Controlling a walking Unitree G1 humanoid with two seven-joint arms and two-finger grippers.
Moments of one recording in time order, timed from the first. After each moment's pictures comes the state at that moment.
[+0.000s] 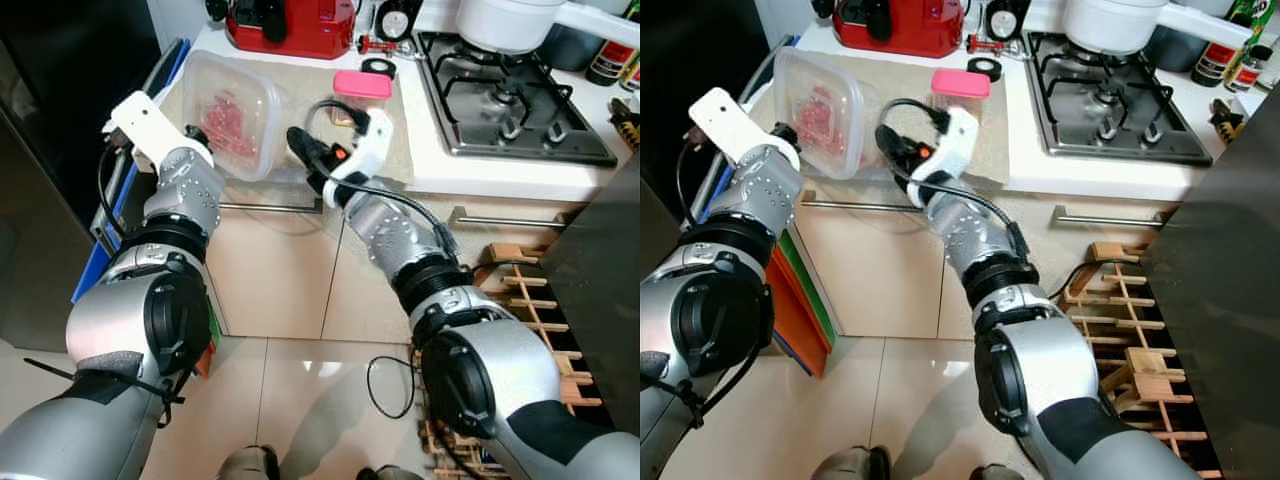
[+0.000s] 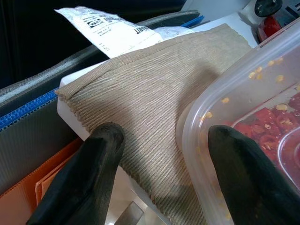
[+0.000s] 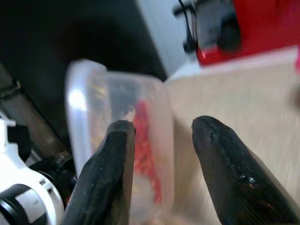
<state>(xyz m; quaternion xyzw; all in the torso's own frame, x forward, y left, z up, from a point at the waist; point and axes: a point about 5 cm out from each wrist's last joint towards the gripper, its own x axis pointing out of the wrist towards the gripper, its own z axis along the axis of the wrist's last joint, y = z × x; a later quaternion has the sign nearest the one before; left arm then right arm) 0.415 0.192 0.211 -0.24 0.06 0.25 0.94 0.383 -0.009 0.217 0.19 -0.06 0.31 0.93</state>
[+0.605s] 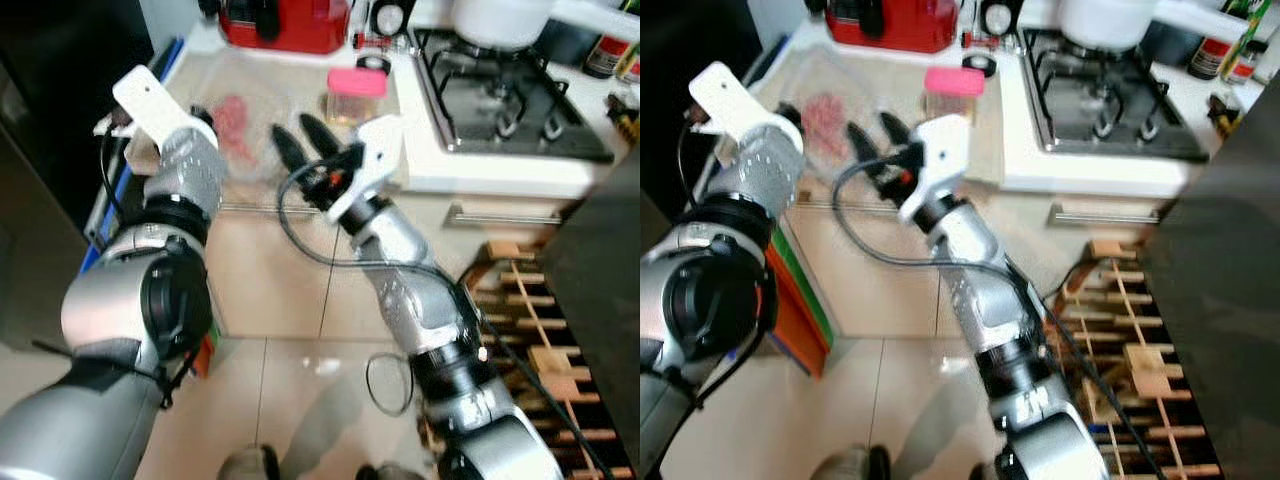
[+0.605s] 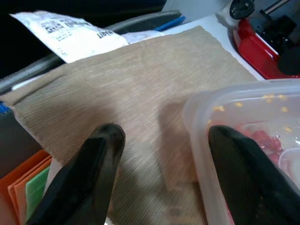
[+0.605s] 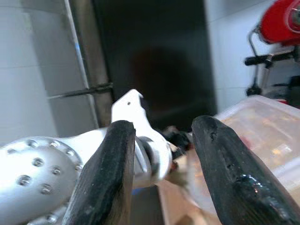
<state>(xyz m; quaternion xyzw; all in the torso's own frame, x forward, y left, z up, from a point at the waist) 0.420 0.181 0.231 -0.25 0.06 0.23 0.94 0.309 0.000 0.223 0.15 -0.17 0.42 0.88</state>
